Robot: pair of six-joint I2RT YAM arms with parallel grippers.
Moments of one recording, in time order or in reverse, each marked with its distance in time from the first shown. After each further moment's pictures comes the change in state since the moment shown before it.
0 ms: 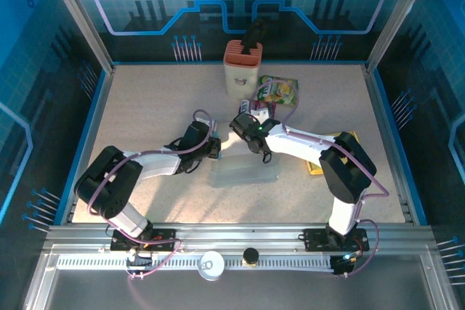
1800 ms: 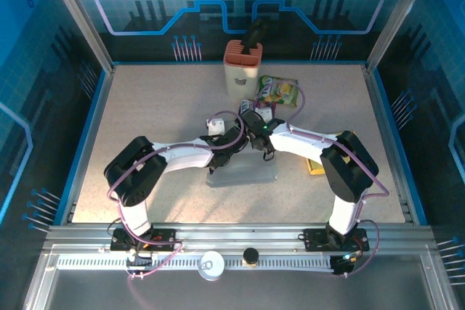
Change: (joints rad) left arm -0.252 0.213 0.369 -0.584 -0.703 -0.405; right arm -0.046 -0.006 -0.042 0.116 -0.122 0.022
